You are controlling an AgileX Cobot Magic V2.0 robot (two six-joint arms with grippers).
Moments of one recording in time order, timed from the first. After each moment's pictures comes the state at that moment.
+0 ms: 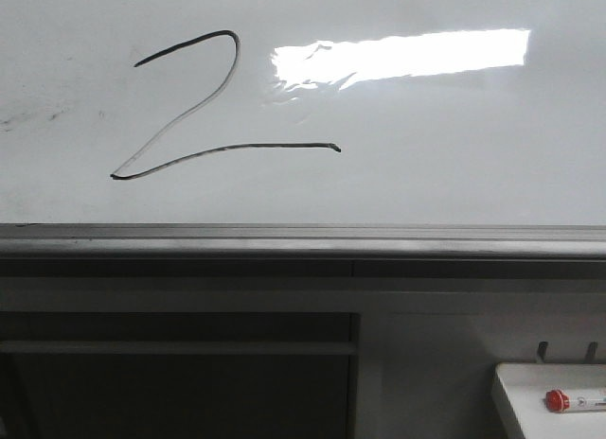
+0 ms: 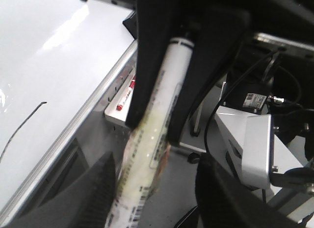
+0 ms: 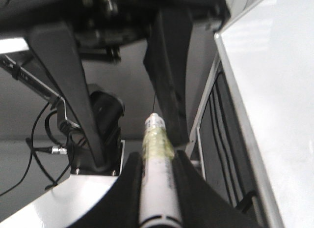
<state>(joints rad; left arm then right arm) -0.38 0.61 -1.00 -0.77 1.26 0.81 1.14 1.19 -1.21 0.65 0.54 -0.87</state>
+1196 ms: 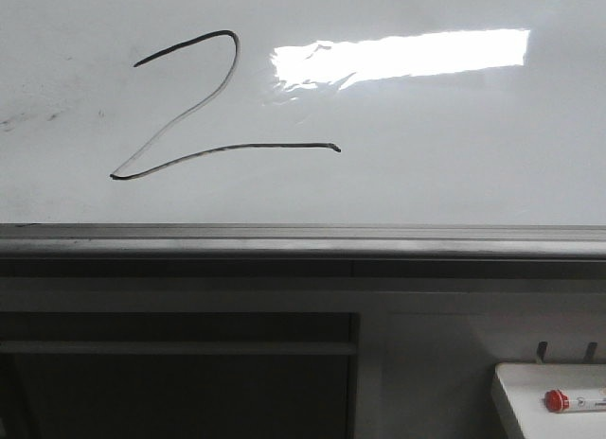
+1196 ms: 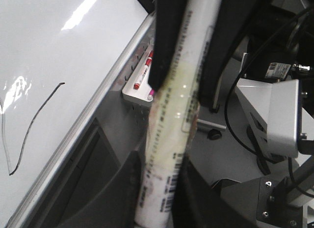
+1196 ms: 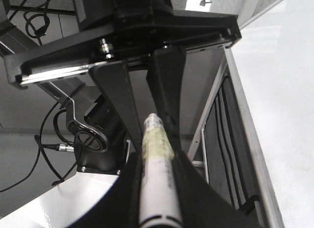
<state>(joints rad) -0.39 0.61 -1.00 -0.67 1.28 0.84 1.14 1.21 -1.26 0.64 0.61 -0.88</state>
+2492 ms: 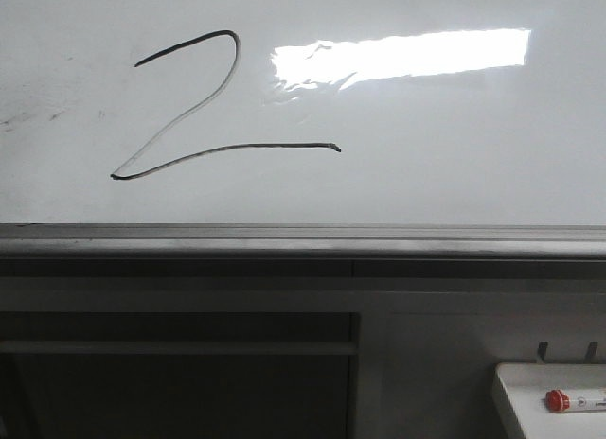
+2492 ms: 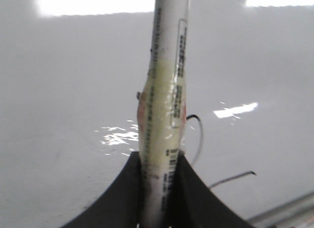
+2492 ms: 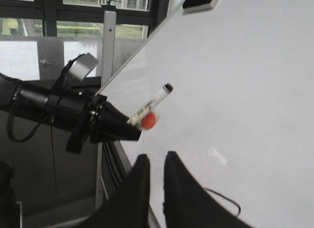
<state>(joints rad) -0.39 0.64 -0.55 -0.63 0.18 0.51 0.74 0.86 -1.17 0.65 0.58 -0.80</state>
